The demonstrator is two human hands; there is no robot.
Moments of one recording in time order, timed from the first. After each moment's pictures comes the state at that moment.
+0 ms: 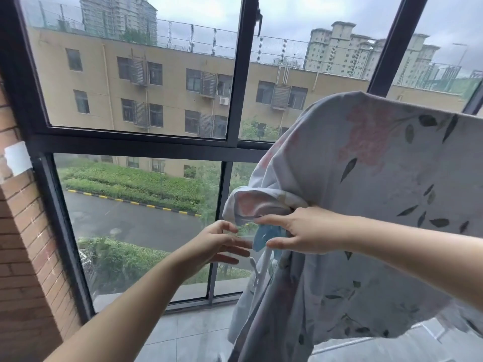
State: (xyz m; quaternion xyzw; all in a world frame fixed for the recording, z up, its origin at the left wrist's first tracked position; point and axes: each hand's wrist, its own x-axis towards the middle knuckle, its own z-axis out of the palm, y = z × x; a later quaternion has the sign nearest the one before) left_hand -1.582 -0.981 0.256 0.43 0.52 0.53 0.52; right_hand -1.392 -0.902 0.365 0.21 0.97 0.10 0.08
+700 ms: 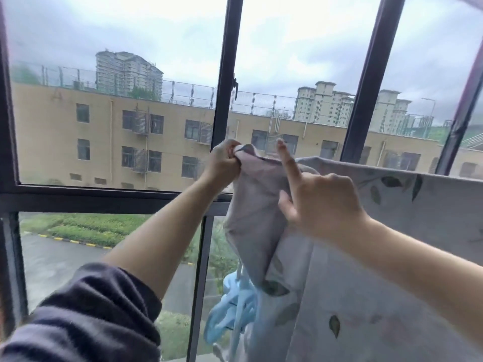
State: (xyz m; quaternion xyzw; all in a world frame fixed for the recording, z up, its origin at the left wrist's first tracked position) left_hand -1.590 -0.802 0.473 0.52 0.56 0.65 0.01; right_hand -1.371 -0.830 0.472 0.28 0.79 0.40 -0.37
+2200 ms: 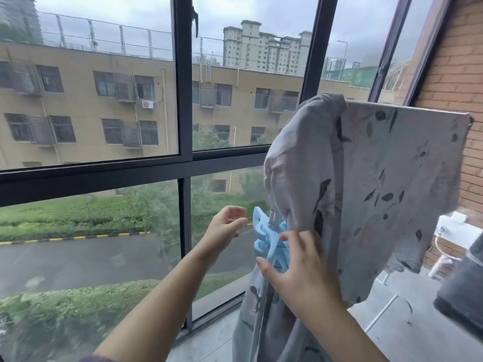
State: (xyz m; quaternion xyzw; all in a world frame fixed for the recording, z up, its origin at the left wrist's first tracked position) left_hand -1.620 -0.856 0.264 0.55 0.49 0.53 0.42; right_hand -1.447 -0.953 0.295 0.61 0.74 -0.03 -0.27
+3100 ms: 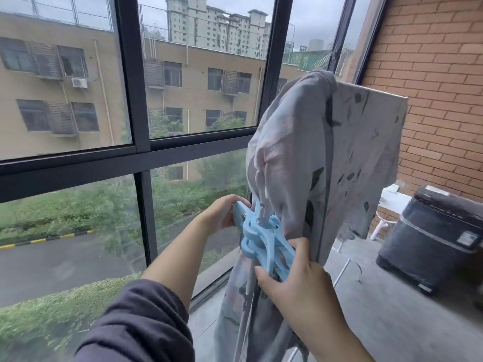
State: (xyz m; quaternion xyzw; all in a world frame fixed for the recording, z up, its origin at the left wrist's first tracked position) left_hand -1.603 -0.737 0.249 0.52 0.42 0.37 0.65; right_hand -1.467 -0.958 0.284 0.71 0.63 -0.08 -0.31
